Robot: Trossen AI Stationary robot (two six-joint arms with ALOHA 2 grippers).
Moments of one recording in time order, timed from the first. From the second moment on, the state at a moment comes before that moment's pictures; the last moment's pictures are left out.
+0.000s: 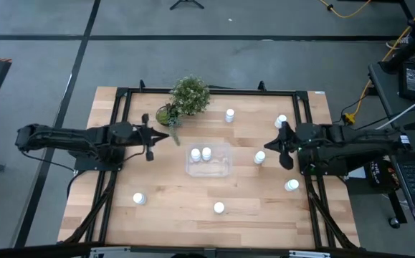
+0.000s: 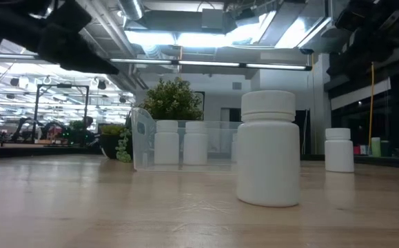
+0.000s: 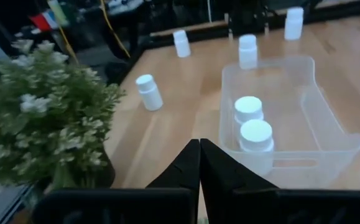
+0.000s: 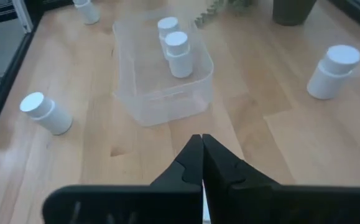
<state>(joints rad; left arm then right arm) 0.08 0.55 0.27 -0.01 -0.21 0.17 0.01 0.55 0.50 -0.52 0.07 0.23</state>
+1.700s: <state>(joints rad) 0.09 0.34 0.14 0.00 -0.25 0.05 0.31 0.72 0.47 -0.70 0.29 0.62</state>
